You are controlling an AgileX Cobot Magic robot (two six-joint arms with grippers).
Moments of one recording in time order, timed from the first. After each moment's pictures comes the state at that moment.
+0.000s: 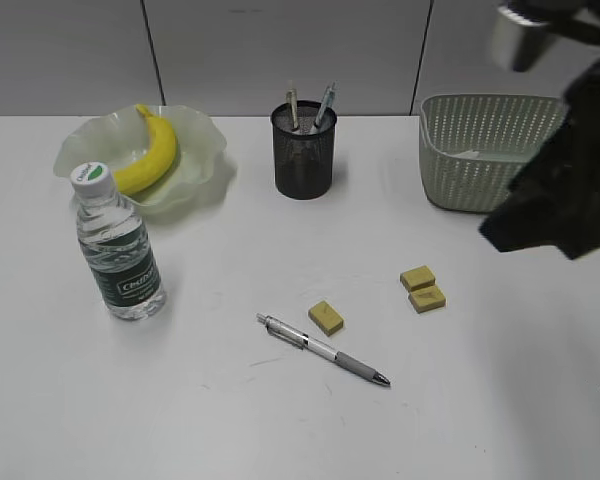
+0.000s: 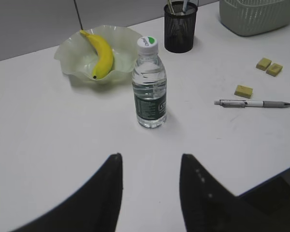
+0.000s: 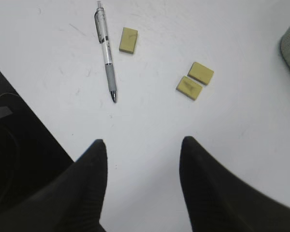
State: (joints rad) left arm -0.56 -0.01 -0.54 0.14 1.05 -0.10; right arm 0.53 1.23 -1.03 0.16 0.95 -0.44
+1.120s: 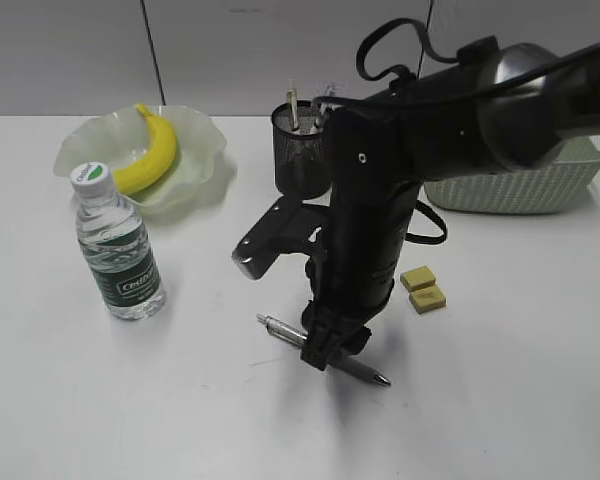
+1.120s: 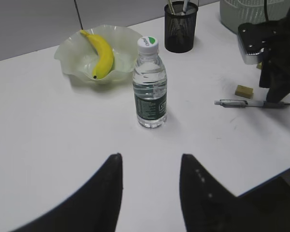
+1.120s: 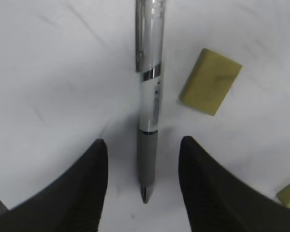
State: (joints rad) left arm -0.56 -0.01 -0.54 0.14 1.05 -0.10; right arm 0.77 2.01 -1.26 0.06 0.80 -0.35
